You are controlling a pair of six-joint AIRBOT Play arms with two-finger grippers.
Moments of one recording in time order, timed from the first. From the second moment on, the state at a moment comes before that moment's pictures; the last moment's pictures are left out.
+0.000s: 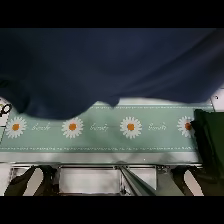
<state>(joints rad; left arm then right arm) 0.47 -0.78 1.98 0.46 -0.99 -1.31 -0.26 -0.73 1.86 -1.03 1.24 1.33</state>
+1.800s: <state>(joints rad) 0.22 -1.62 1.54 0.78 -1.08 -1.34 -0.06 -1.86 1.72 -0.73 0.98 1.26</state>
